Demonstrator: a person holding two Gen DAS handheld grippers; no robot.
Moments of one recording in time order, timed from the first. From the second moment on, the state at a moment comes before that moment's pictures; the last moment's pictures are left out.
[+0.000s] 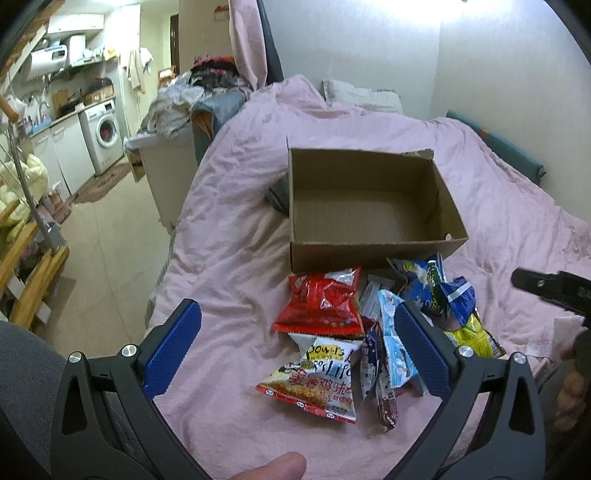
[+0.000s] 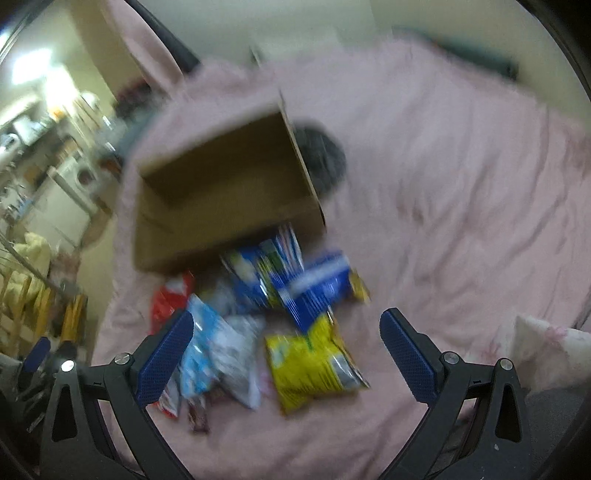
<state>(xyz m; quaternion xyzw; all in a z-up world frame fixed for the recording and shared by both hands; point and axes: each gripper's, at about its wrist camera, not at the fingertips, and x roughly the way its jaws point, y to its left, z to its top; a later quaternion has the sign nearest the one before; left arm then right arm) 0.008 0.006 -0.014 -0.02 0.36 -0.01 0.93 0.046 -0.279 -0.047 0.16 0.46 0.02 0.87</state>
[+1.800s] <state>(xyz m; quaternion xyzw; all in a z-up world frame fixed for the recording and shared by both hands) 0.080 0.012 -0.110 -0.05 0.67 -0.06 0.73 0.025 -0.230 -0.094 0.06 0.62 0.11 0.78</state>
